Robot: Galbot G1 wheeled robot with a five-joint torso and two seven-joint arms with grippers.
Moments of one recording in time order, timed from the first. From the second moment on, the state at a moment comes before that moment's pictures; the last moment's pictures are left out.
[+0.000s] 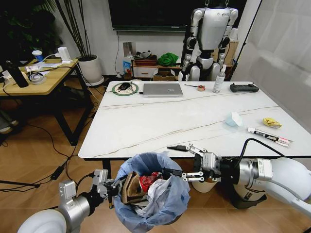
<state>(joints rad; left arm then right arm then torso) 1.76 -0.70 -0.55 -2.34 -1.18 0.36 -0.09 -1.06 0.36 0.20 2.25 0.73 0.10 -0.42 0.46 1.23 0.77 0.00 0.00</state>
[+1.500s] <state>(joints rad) 1.80 -0.77 -0.56 -2.34 -1.12 0.36 -0.11 -1.44 0.87 0.69 1.93 0.70 0.14 -0.22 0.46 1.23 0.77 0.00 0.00</state>
